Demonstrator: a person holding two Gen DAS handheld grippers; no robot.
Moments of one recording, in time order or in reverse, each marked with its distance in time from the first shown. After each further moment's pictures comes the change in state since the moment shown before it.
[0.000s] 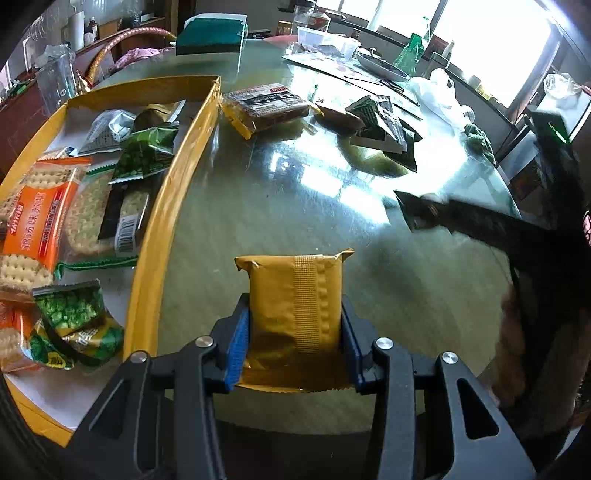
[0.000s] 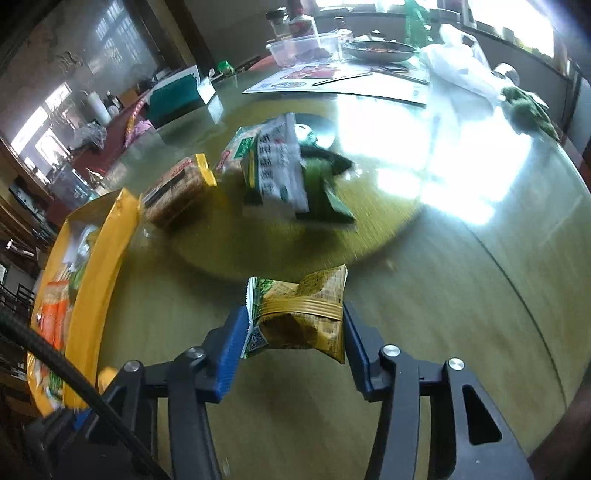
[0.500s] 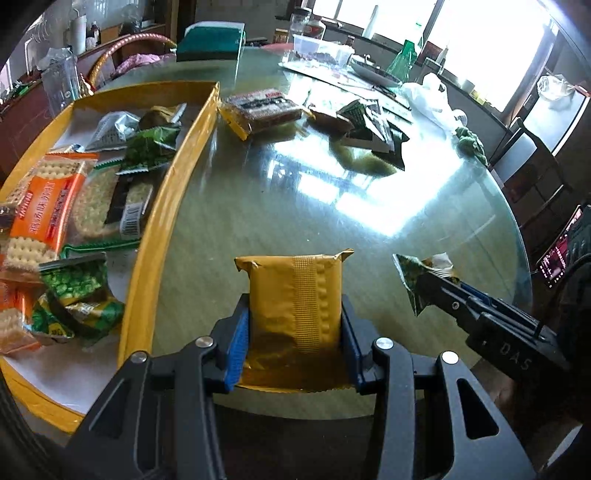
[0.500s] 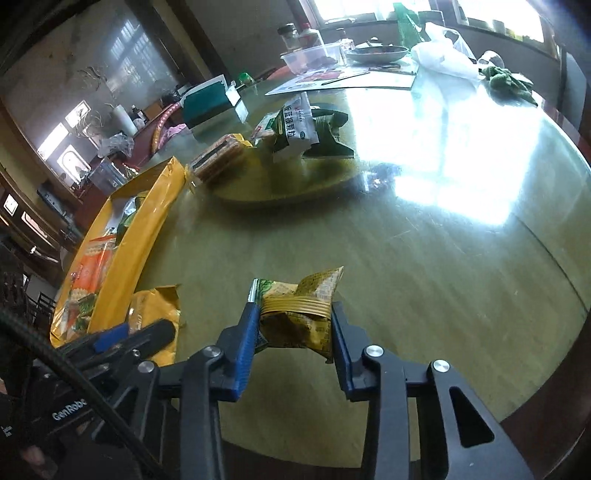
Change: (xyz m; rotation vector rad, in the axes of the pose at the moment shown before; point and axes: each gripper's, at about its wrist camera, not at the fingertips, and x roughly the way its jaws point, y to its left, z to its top) left arm -0.013 -0.004 -0.012 -0.003 -0.040 -0.021; right arm -0.037 0.003 -0.070 0.019 -0.064 0.096
